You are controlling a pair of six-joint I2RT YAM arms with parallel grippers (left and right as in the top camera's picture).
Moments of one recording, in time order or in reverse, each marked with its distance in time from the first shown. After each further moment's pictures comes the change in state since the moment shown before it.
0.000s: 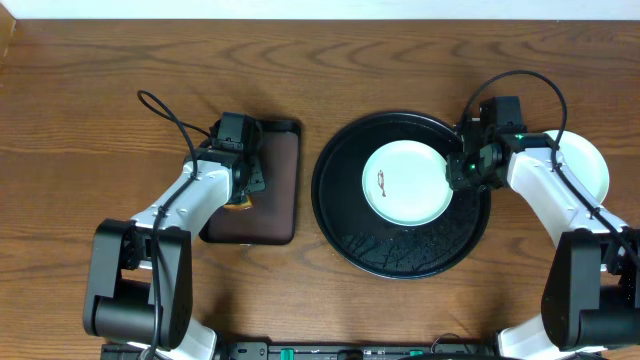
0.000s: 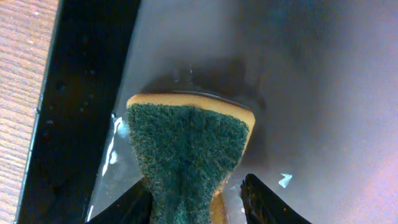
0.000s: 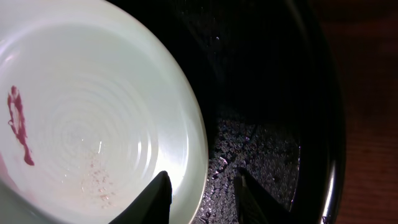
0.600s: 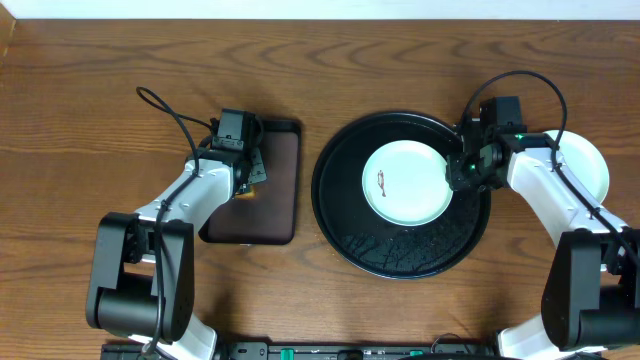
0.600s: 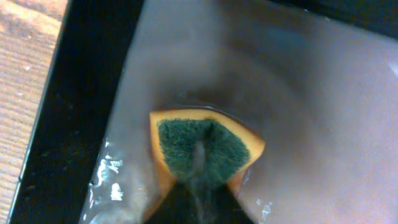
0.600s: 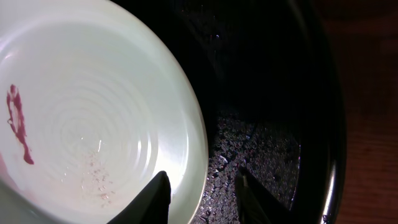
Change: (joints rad) left arm 0.005 0.029 0.000 0.127 -0.002 0.011; right arm 0.000 0.000 0.000 -0.003 0.000 0.000
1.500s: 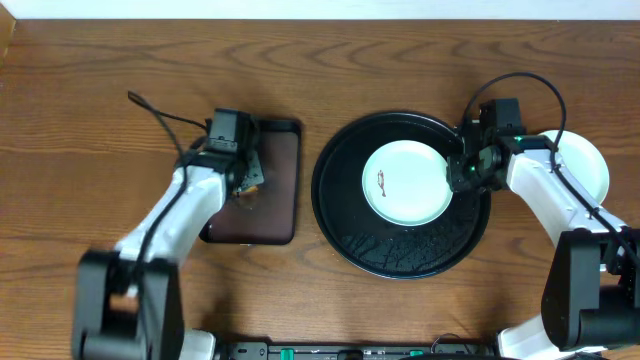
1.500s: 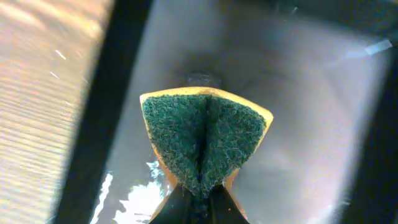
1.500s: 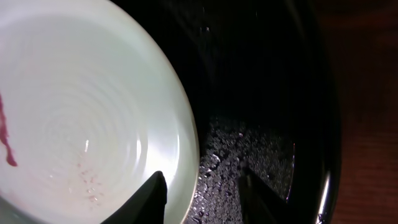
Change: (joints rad) left arm 0.000 -0.178 0.000 -0.125 0.037 0.008; right arm 0.000 0.000 -0.020 0.015 0.023 0.000
